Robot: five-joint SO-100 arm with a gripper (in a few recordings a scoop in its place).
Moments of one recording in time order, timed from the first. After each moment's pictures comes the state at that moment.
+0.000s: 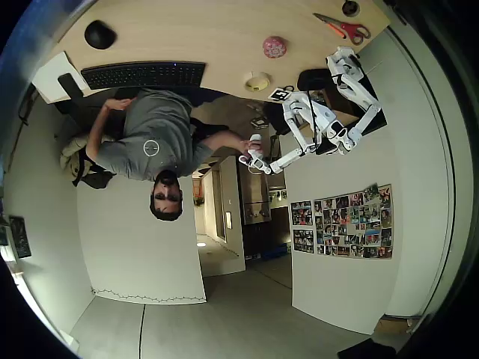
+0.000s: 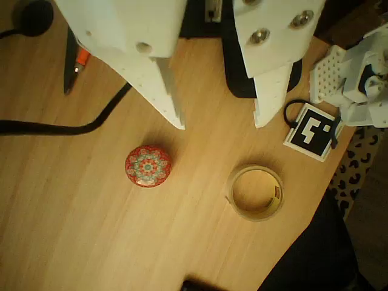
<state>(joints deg) -36.0 133.3 100.5 90.8 -81.3</state>
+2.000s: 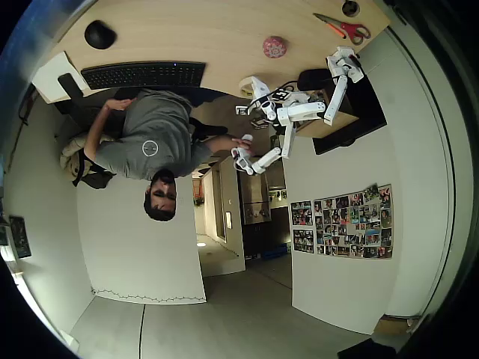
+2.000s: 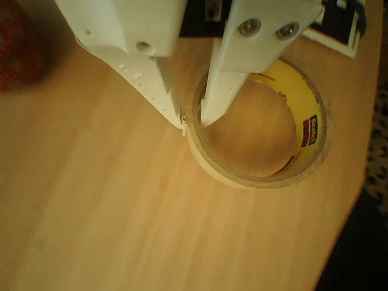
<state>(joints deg) -46.1 56.2 59.2 70.5 -67.5</state>
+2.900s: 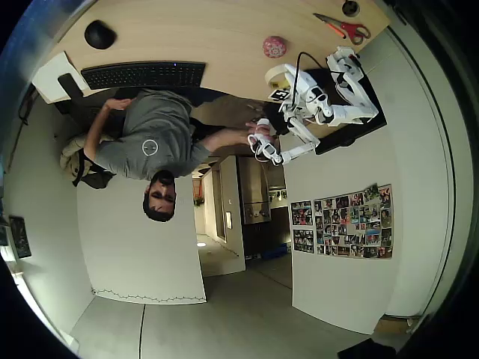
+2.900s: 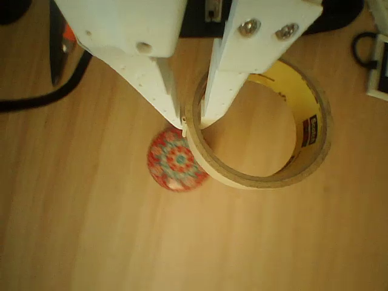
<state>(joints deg) -22.0 122.5 127.7 59.8 -83.7</state>
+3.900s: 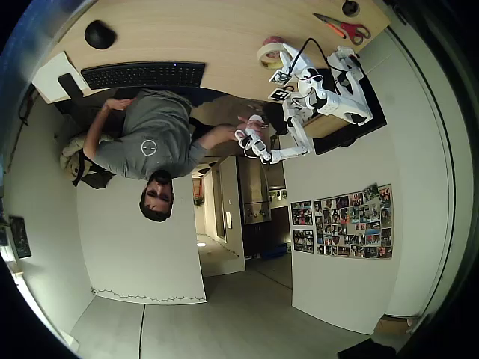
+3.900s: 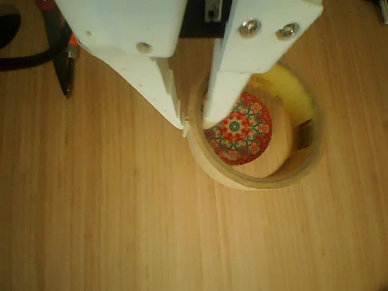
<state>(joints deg) -11.3 104.7 119.4 55.5 -79.4</state>
